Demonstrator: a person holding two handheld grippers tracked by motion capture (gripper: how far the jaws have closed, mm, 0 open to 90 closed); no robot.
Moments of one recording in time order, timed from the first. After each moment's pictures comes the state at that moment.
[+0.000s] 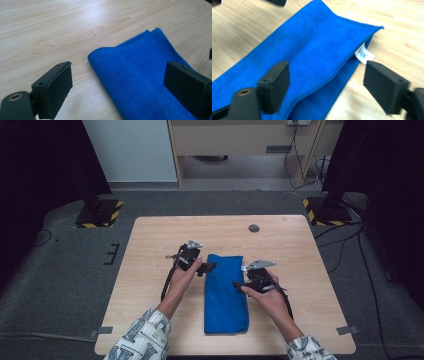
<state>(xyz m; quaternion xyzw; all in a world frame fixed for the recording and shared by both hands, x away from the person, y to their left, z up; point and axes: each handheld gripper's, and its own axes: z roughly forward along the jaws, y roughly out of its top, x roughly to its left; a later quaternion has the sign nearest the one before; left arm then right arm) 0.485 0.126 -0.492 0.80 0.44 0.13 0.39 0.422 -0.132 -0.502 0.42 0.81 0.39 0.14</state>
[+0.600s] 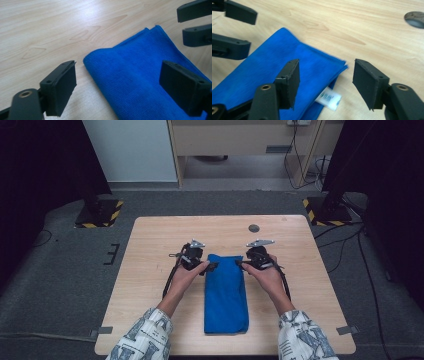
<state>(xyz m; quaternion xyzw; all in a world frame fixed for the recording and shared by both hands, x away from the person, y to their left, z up) 0.495 0.121 -0.500 0.80 0.43 0.12 0.41 0.493 -0.135 -0.492 0.44 0.79 0.39 0.16</state>
